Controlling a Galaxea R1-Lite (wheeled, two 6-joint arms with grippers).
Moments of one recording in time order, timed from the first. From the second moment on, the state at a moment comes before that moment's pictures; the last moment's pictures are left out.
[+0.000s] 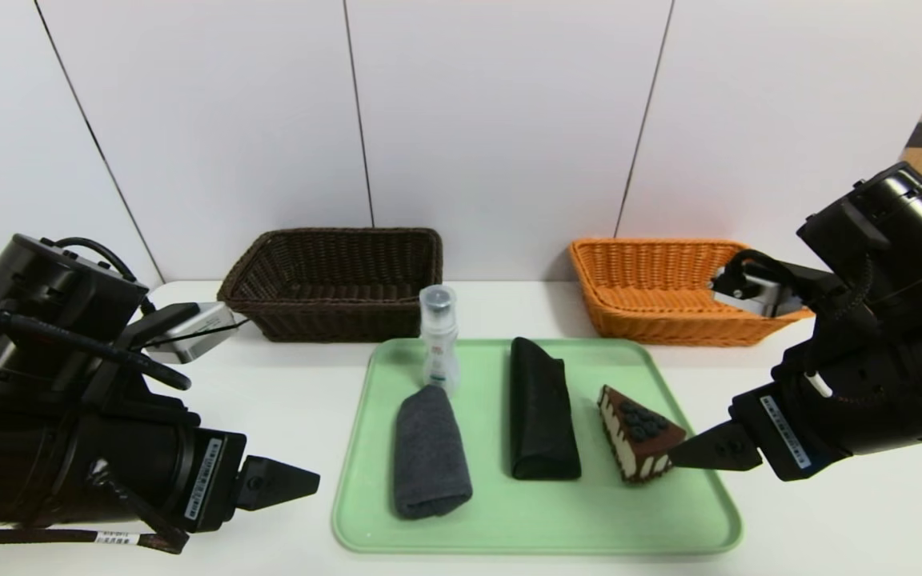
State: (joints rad) left arm -0.51 1.32 -0.89 0.40 -0.12 -0.32; right arm 0.51 1.49 -1.19 0.72 0.03 0.12
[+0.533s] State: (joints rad) left arm -0.52 1.30 -0.87 0.40 -0.12 -0.32; right arm 0.48 1.65 -1.32 0.73 0.03 0.07
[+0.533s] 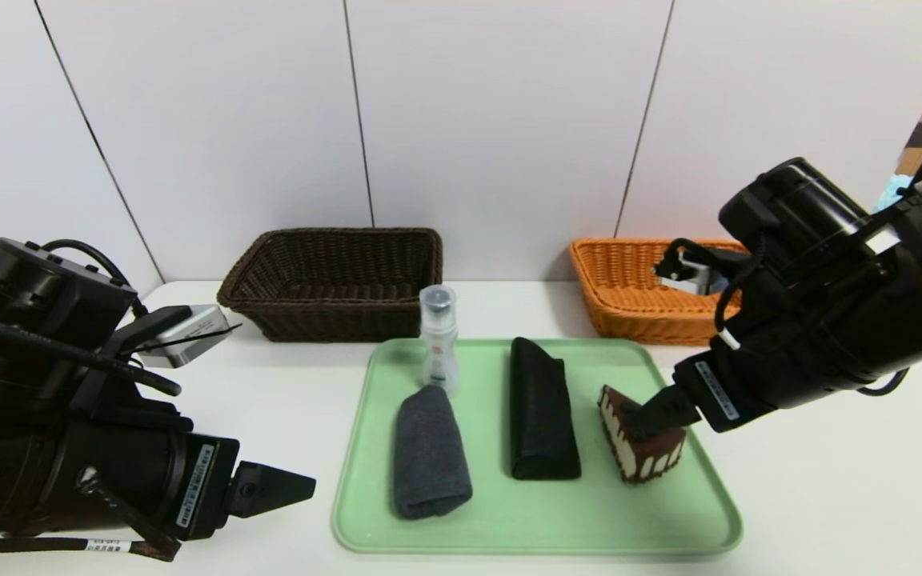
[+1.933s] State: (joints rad) left arm -0.52 1.30 -0.88 0.40 -0.12 -0.32; right arm 0.46 1.88 -1.29 0.67 0.03 0.02
